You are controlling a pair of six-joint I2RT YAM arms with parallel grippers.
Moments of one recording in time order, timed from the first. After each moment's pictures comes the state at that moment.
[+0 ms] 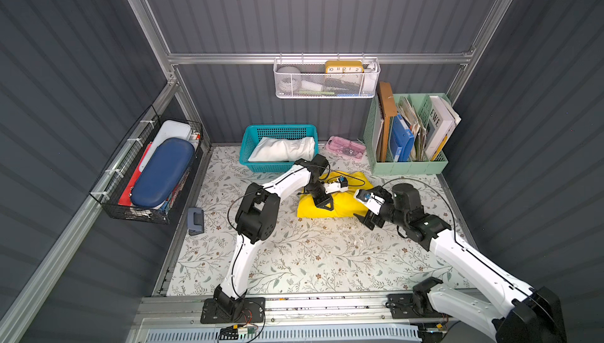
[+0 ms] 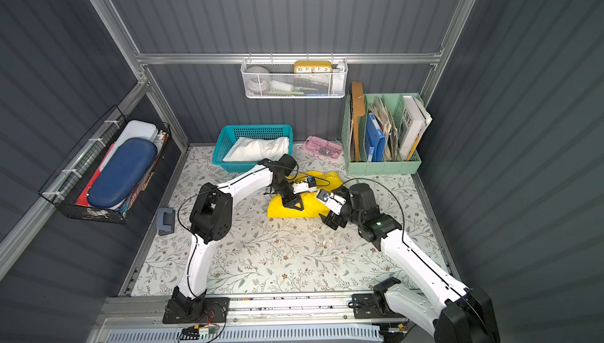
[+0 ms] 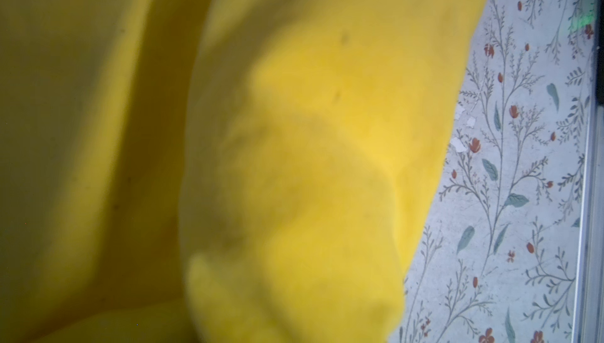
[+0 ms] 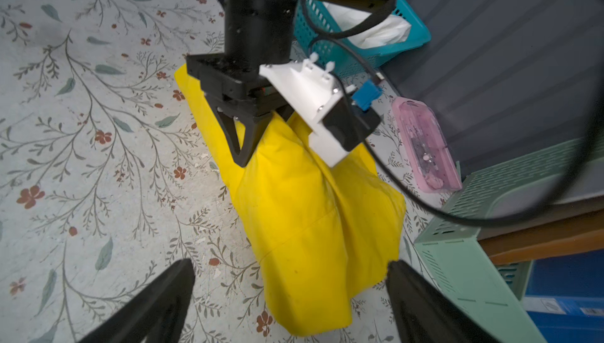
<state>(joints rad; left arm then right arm) -0.64 2.29 1.90 -0.98 0.56 0.71 0.42 1.04 0.66 -0.24 -0.24 -0.69</state>
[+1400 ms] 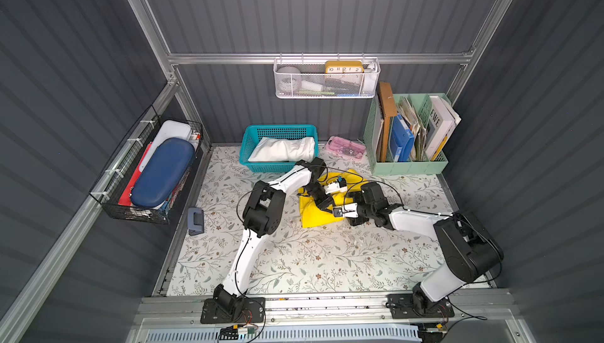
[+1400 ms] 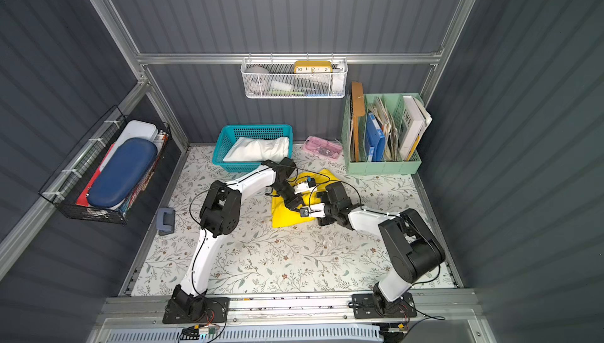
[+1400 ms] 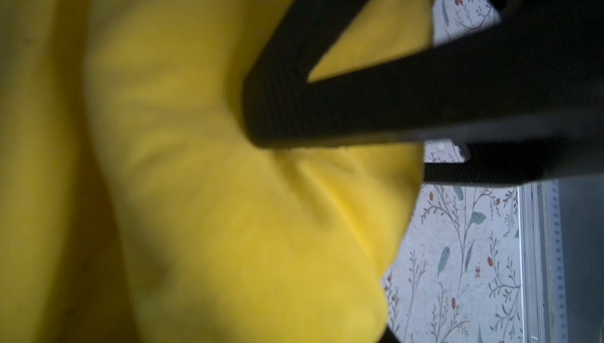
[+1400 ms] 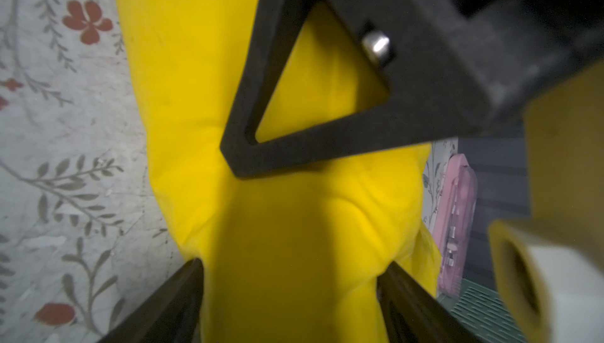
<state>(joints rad) -0.61 2.42 1.97 -1.03 0.73 0.71 0.44 1.62 0.74 0.08 -0.16 -1.28</state>
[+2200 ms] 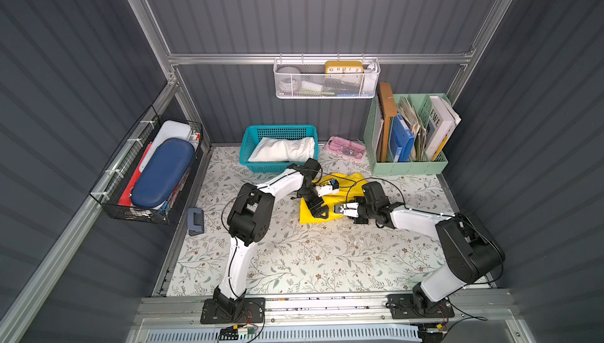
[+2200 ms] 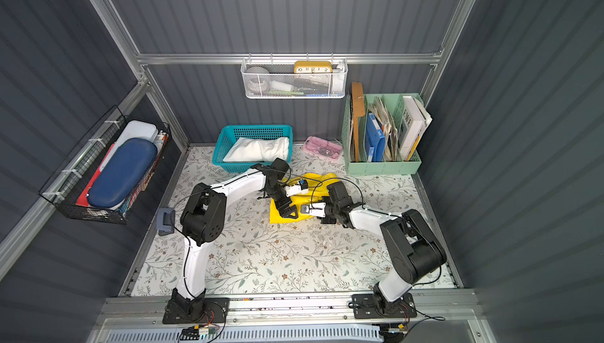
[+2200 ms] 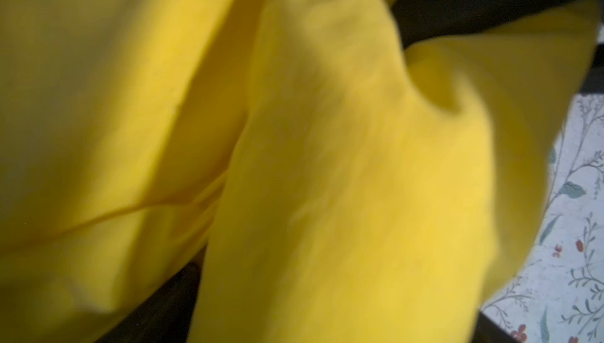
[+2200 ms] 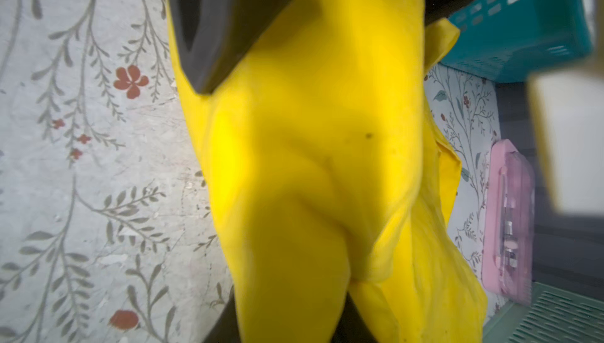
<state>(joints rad) -0.58 2.16 1.67 -0.84 0.44 0.64 0.42 1.60 0.75 -0.01 -0.24 -1.12</state>
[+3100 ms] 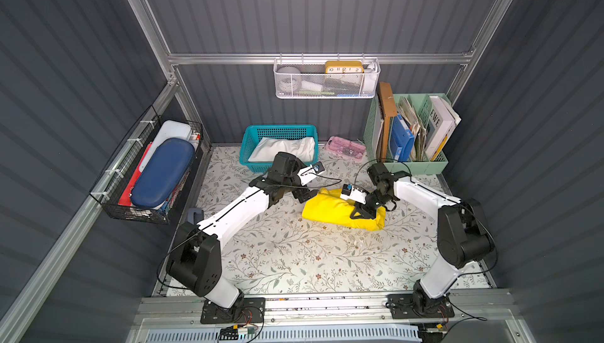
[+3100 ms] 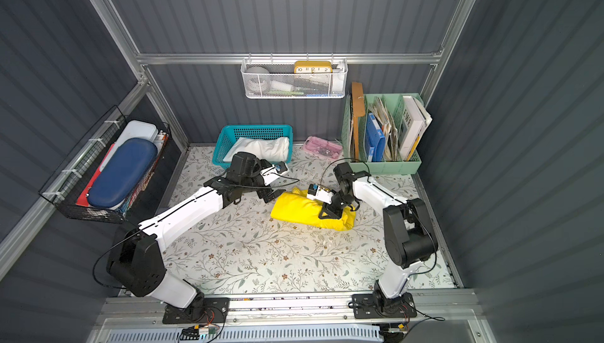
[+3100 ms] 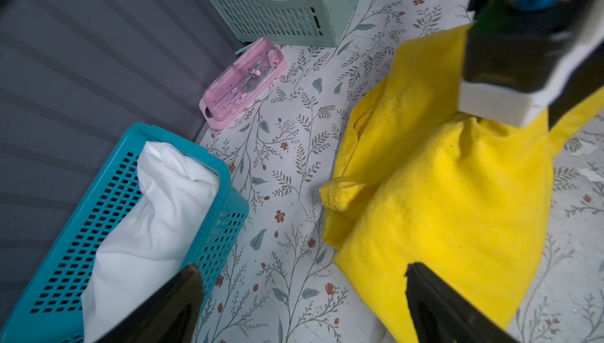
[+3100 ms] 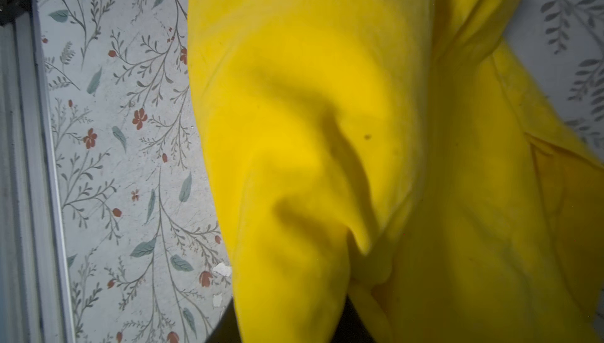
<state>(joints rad) -0.58 1.57 1.20 -0.27 0.25 0.73 0.28 1.76 1.22 -0.88 -0.58 -0.84</state>
